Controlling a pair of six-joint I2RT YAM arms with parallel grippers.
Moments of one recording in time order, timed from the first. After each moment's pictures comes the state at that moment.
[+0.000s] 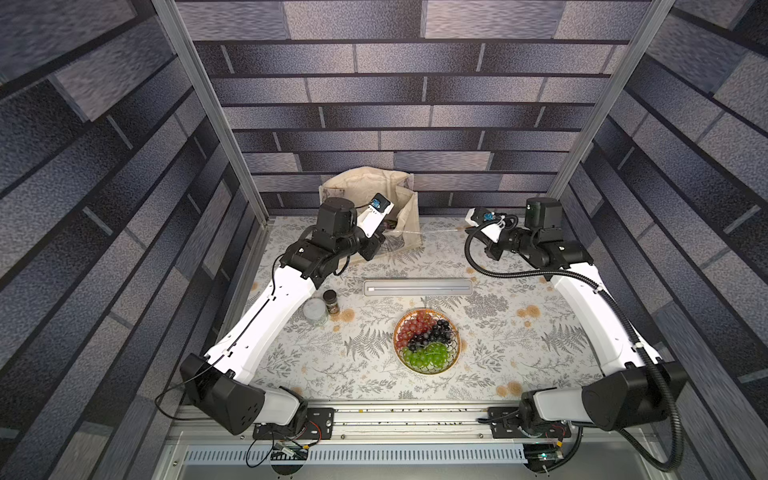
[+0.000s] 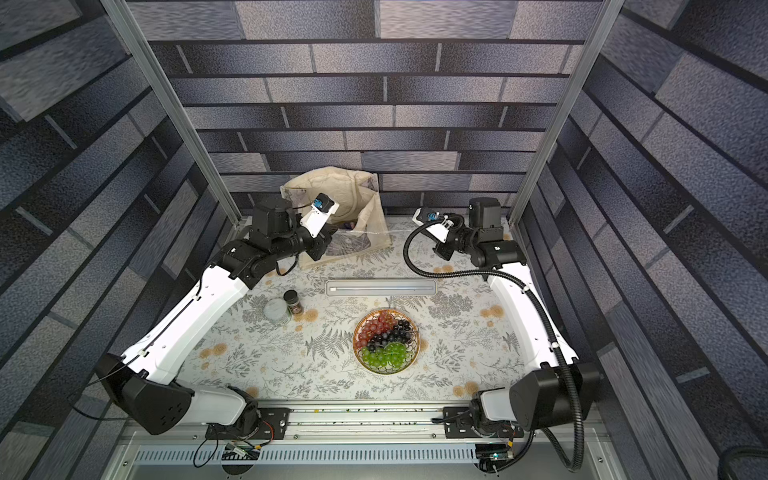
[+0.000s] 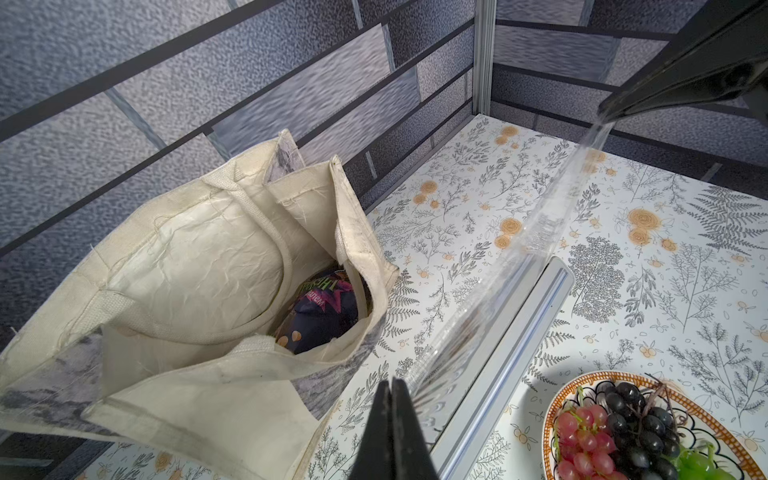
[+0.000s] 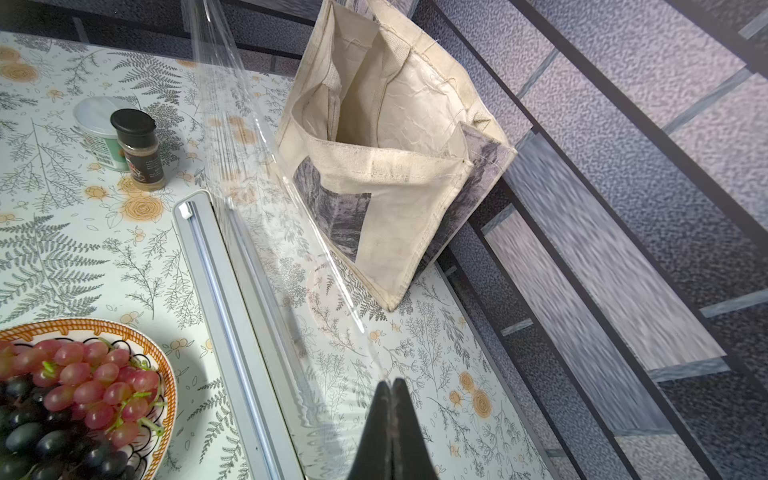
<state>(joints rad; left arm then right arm) -0.47 1.39 1.50 -0.52 0.20 0.34 0.17 1.38 1.41 -0.55 -0.60 -0.83</state>
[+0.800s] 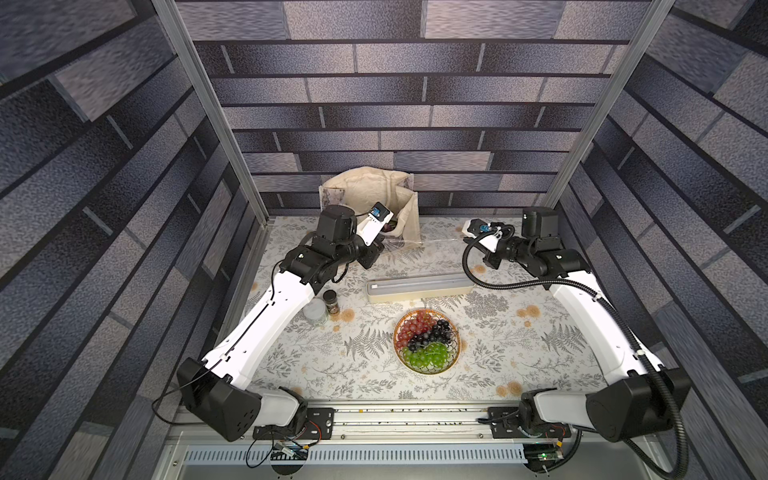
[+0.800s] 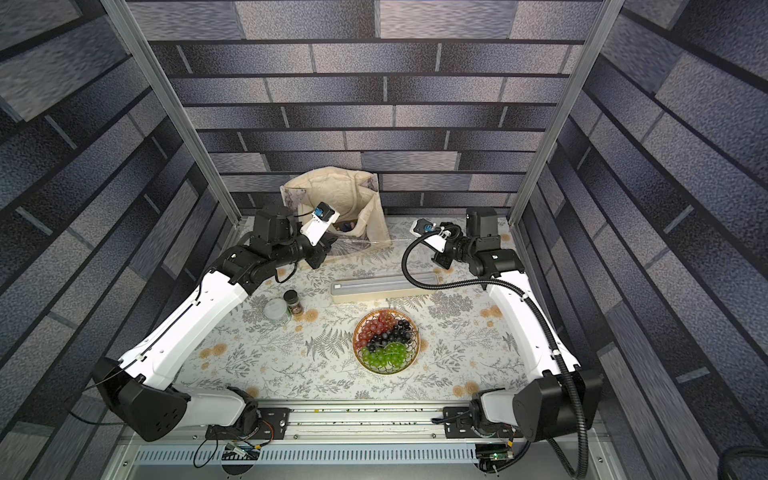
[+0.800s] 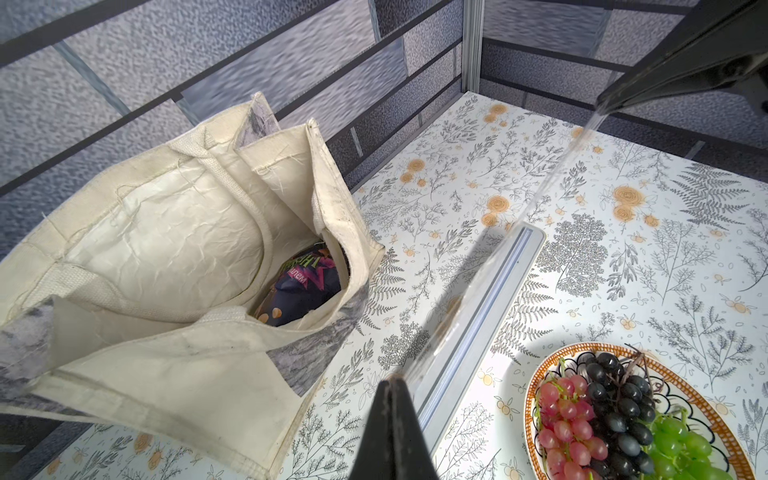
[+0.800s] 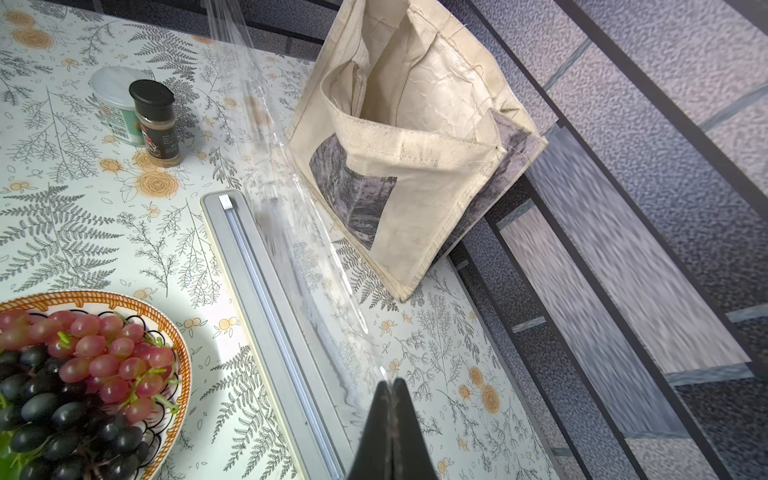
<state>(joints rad) -0.48 1.35 1.43 -0.54 0.22 0.33 0.19 1.32 1.31 -0.54 -0.59 -0.88</state>
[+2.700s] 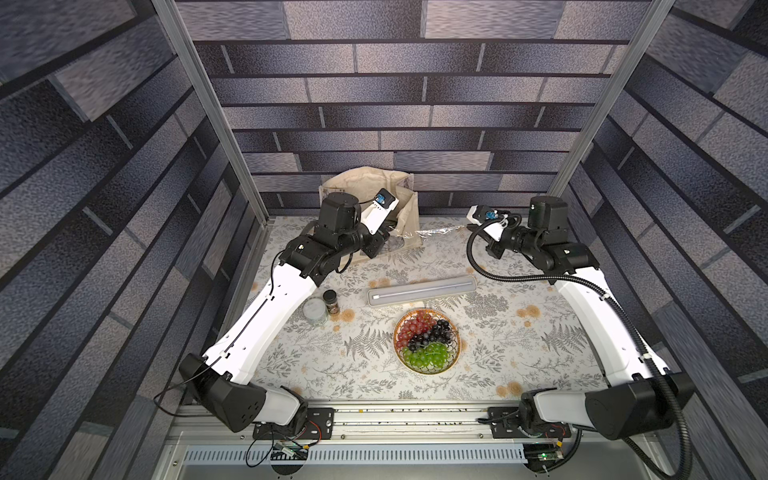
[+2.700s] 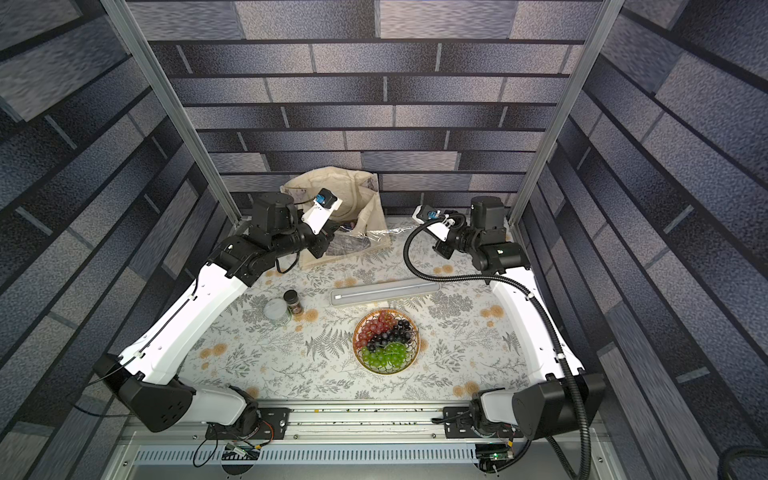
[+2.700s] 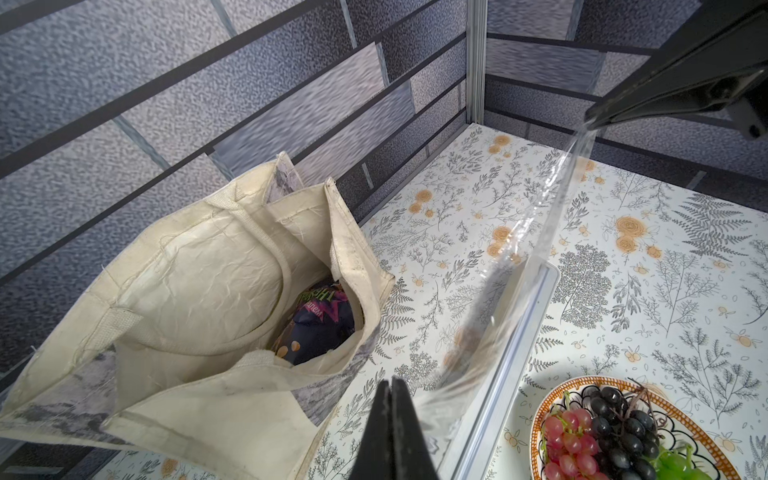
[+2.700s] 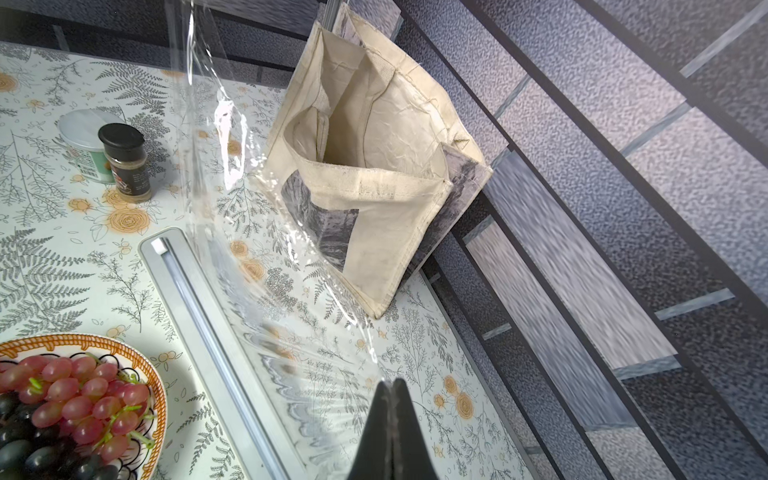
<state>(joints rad) -0.52 1.43 1.61 -0.59 0.17 0.33 0.19 1.34 1.42 -0.55 -0.56 -0.81</state>
